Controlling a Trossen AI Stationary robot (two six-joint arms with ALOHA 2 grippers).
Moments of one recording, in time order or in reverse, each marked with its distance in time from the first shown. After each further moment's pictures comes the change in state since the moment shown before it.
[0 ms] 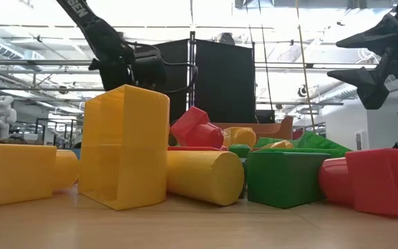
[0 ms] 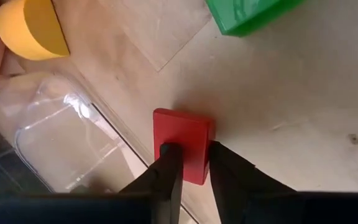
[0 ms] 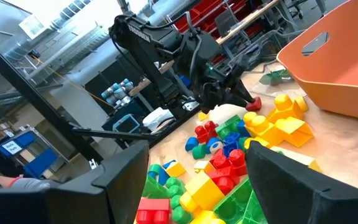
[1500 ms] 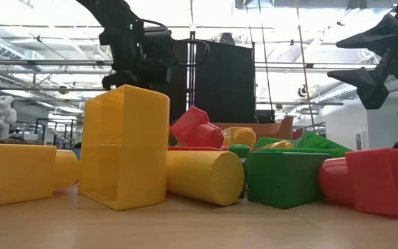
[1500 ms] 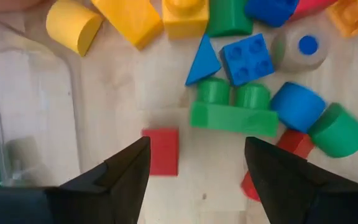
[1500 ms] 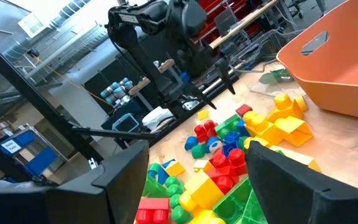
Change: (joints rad) left arm 0.022 -0.061 0.235 -0.320 0.345 -0.715; right arm 0.000 0.003 0.000 -0.001 -0.001 -0.004
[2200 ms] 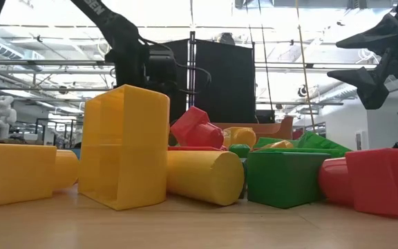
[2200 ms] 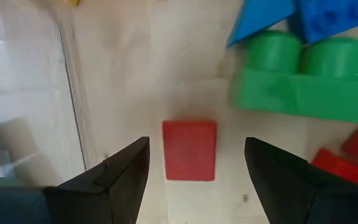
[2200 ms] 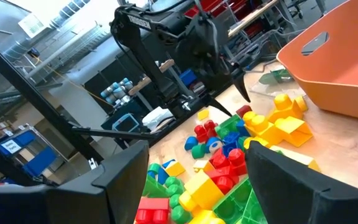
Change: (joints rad) left arm 0.033 0.128 -0.030 0.053 -0.094 0.059; right arm 0.000 0.000 0.000 0.000 0.000 0.000
